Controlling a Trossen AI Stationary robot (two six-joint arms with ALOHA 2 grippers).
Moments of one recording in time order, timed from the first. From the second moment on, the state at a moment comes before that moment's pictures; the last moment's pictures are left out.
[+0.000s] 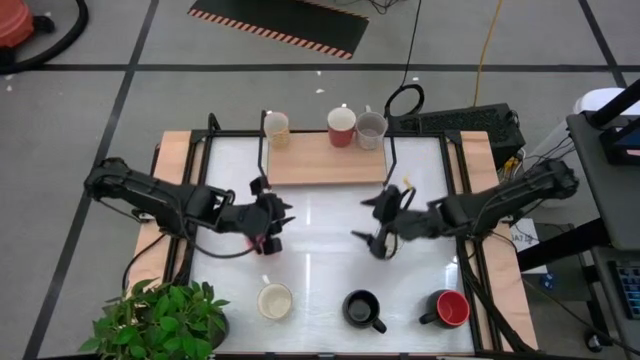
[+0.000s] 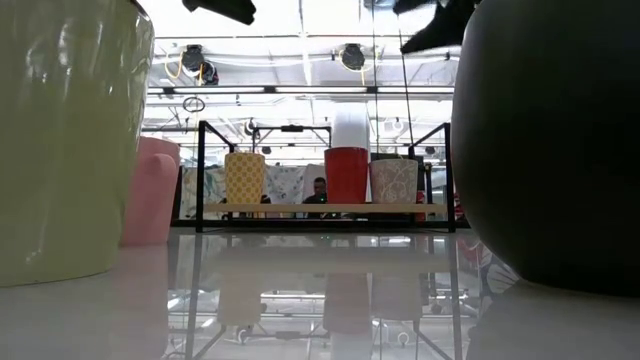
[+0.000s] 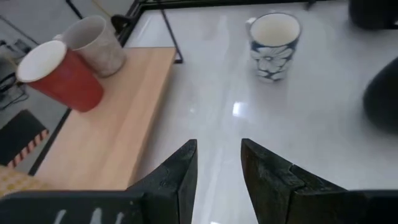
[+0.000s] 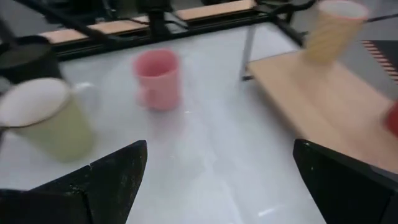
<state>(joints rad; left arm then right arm) -0.30 1.32 1.24 -0.68 -0.51 -0.22 0.34 1.24 0.98 -0.35 0.53 0.41</state>
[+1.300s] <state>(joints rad) -0.61 1.40 1.24 -0.62 -0.66 -0.66 0.97 1.65 1.49 -1.31 -0.04 1.41</state>
